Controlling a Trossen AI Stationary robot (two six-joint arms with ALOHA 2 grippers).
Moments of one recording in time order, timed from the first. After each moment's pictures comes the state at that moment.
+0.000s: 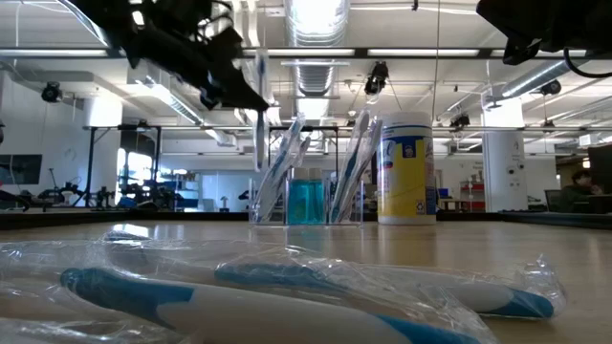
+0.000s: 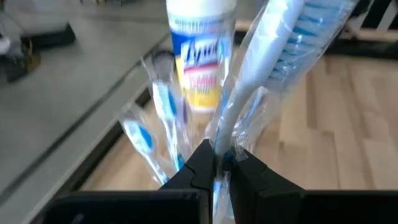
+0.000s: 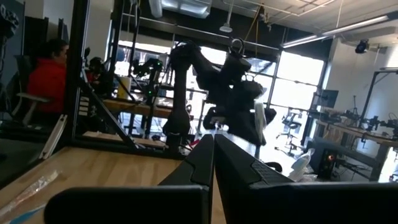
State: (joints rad) left arm 0.36 1.19 0.71 0.14 -0.02 0.06; right arm 0.45 0.62 0.08 0.80 0.53 -0.29
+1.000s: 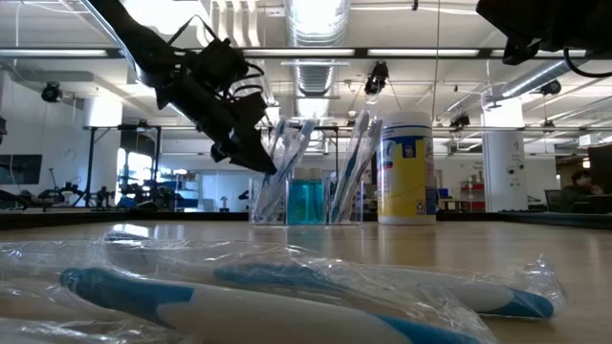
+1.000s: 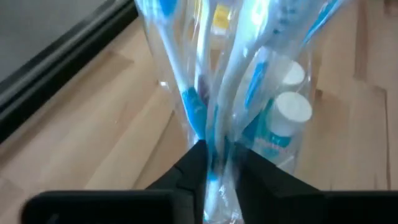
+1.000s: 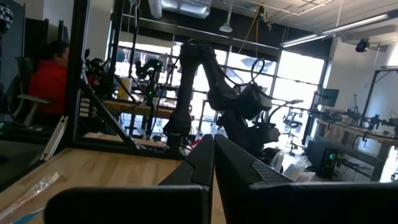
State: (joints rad) left arm 0.44 1.50 0.77 0.14 0.04 -0.06; right arm 0.45 0.62 0.09 0.80 0.53 -0.28
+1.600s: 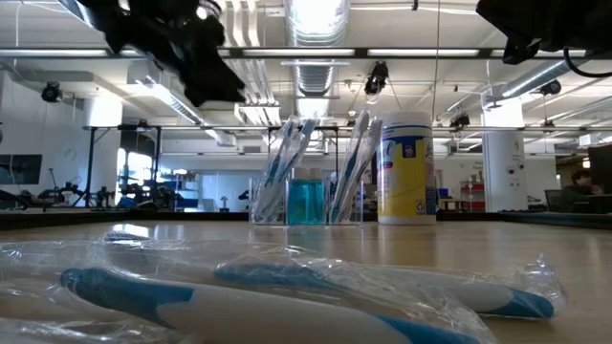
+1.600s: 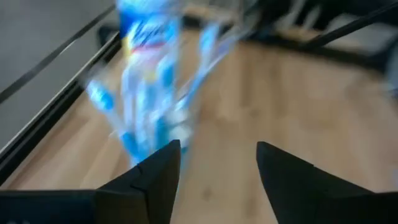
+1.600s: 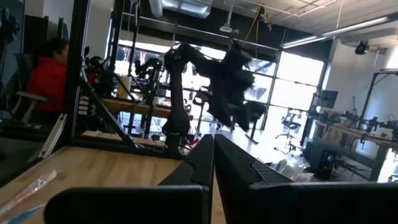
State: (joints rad) left arm 0.43 1.04 0.76 -0.17 0.27 0.00; right arm 0.45 0.62 0.09 0.80 0.53 -0.30
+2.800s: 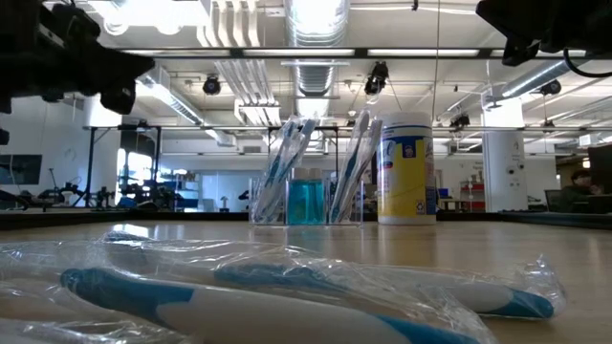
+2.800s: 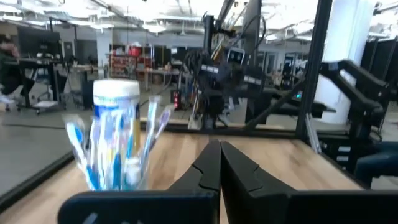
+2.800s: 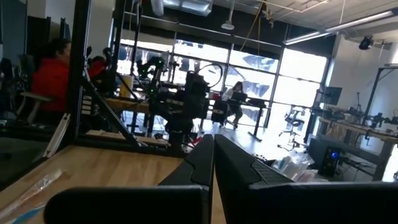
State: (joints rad) left arm 0.38 0.06 0.05 0.09 0.36 -0.10; right arm 0.45 0.62 0.09 0.79 0.52 -0.27
